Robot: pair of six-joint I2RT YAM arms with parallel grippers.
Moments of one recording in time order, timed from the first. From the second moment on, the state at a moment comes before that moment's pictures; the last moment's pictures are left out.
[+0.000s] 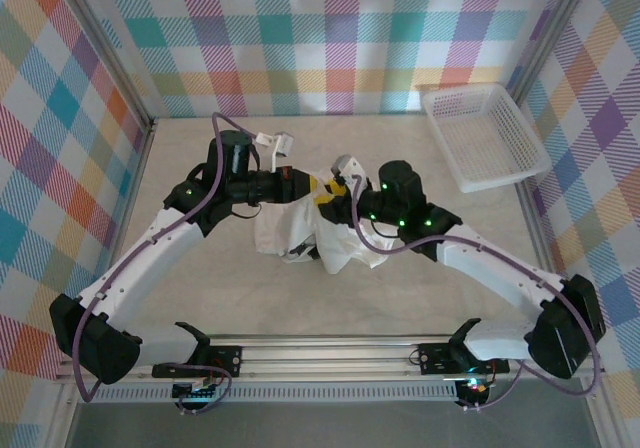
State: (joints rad) left arm -0.52 1.27 1.26 -0.47 0.57 -0.56; right arm 0.72 1.28 0.99 -0.01 -0.35 -0.04
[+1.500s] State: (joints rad) left arm -0.60 1.29 1.03 -0.38 0.28 -0.68; right arm 0.64 1.54 1.31 -0.27 -0.53 0.60
